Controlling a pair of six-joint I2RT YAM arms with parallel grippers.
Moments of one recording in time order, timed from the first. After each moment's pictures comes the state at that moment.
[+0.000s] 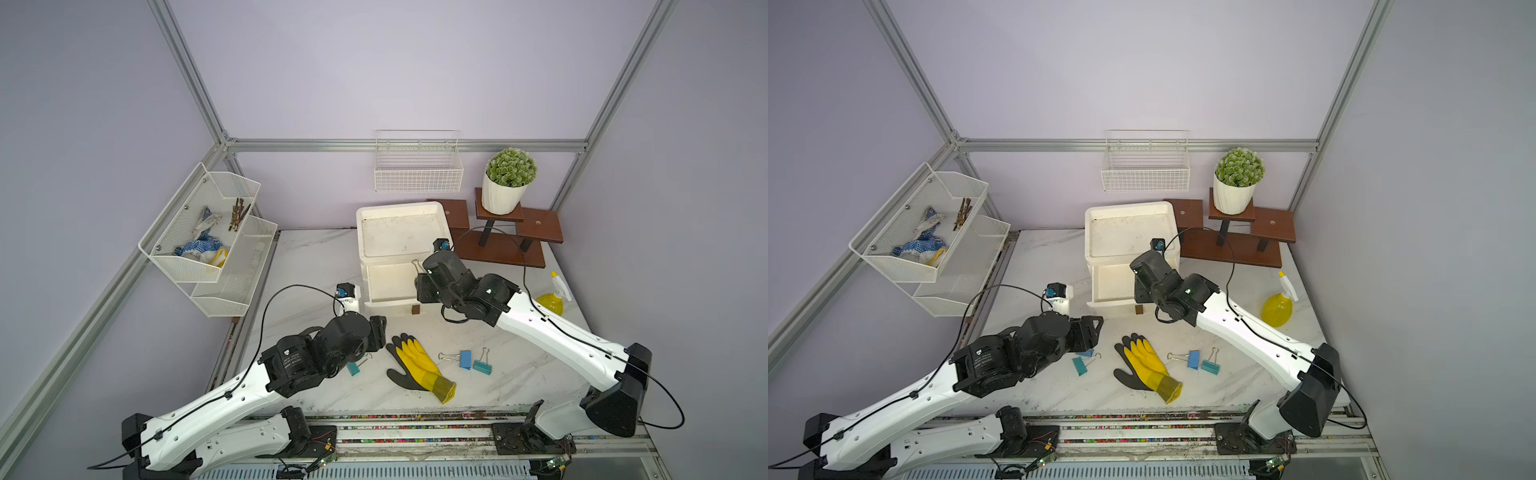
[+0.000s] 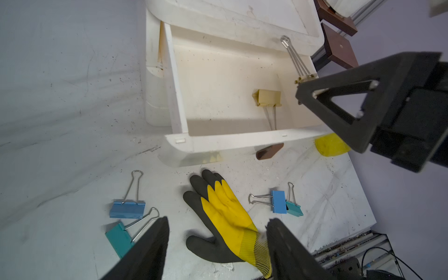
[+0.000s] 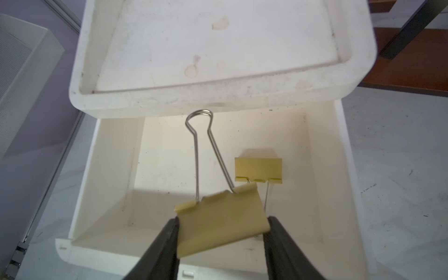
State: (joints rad) left arm -1.04 0.93 1.02 -0.77 -0.47 -0.88; right arm 0.84 1.50 1.48 -0.77 0.34 0.63
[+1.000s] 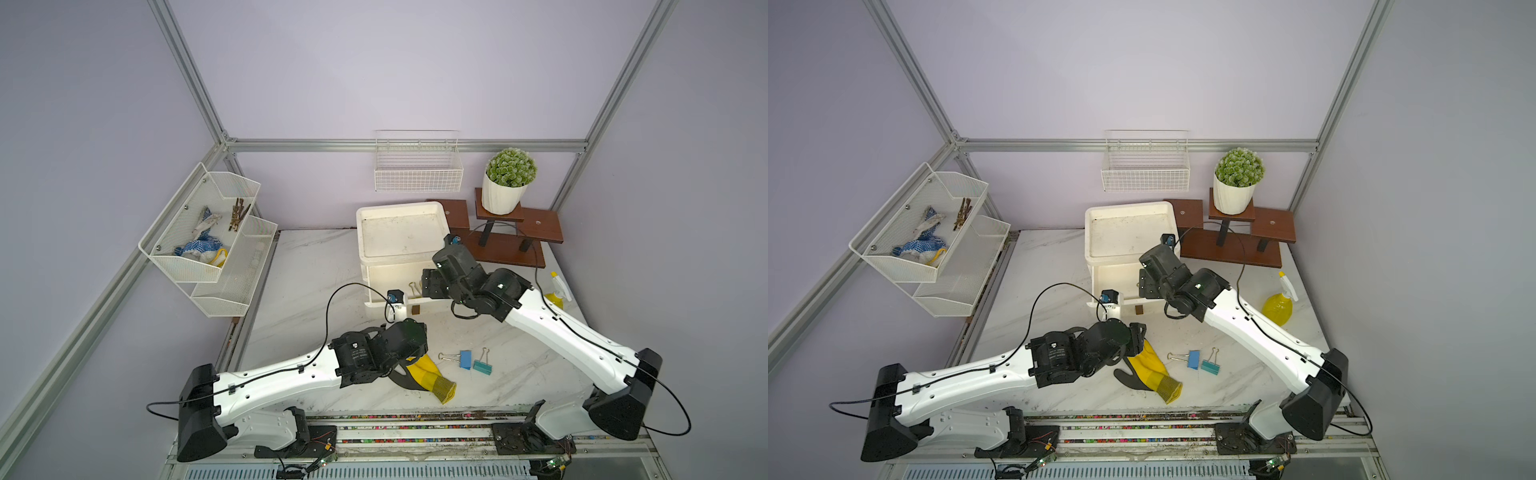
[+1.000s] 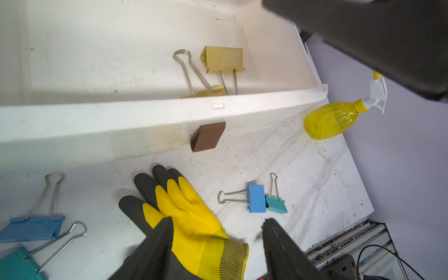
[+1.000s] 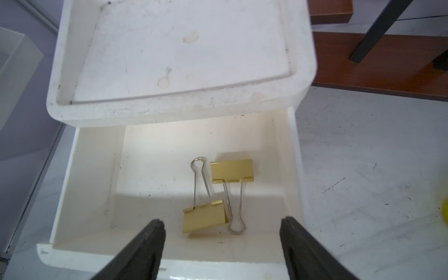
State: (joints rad) left arm -1.17 1.29 1.10 -0.55 -0.52 -0.96; right arm 0.76 1.42 1.51 -0.85 0.37 0.61
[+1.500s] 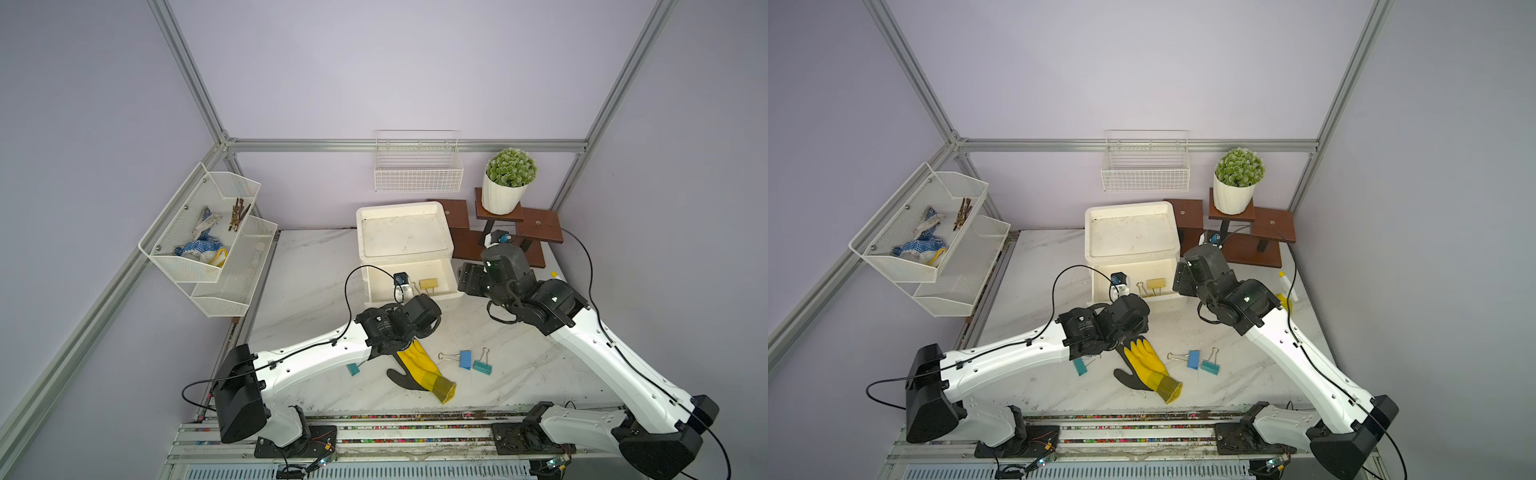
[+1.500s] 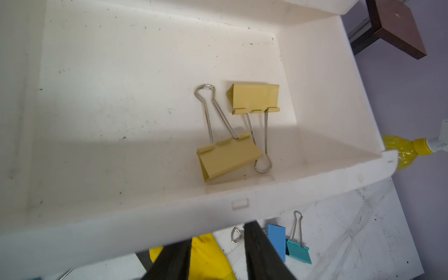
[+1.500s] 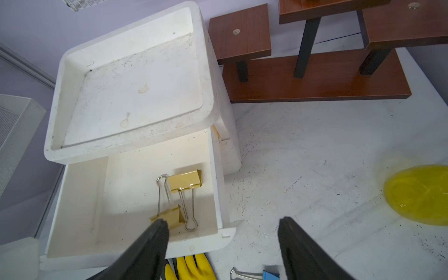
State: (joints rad) left arm -1.04 1.49 1.27 -0.64 -0.52 -0.95; right arm 0.63 1.22 1.39 -0.85 0.36 0.60
